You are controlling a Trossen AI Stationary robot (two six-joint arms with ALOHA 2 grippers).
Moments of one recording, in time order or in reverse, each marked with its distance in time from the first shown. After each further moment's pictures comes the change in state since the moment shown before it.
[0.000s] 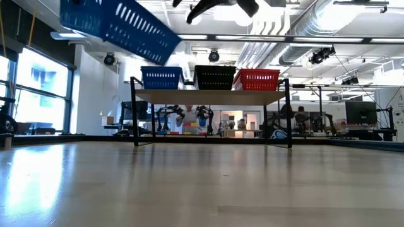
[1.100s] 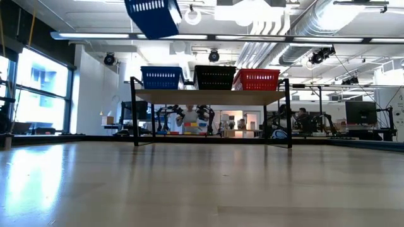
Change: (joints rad) left arm 0.681 -0.382 0.000 0.202 0.202 0.283; right arm -0.129 -0.324 0.001 -0.008 0.156 -0.645
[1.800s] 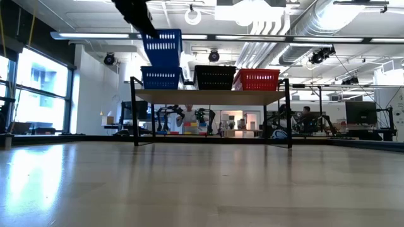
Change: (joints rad) left arm 0.444 0.169 -0.001 0.089 0.241 0.168; right arm -0.273 -0.126 -0.001 0.001 -0.236 -0.332
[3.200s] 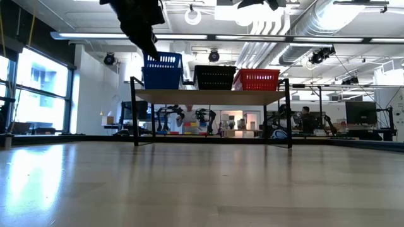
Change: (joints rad) left arm 0.103 0.139 0.001 -0.027 0.069 0.083; right arm -0.287 -0.005 0.000 0.000 -0.372 -0.143
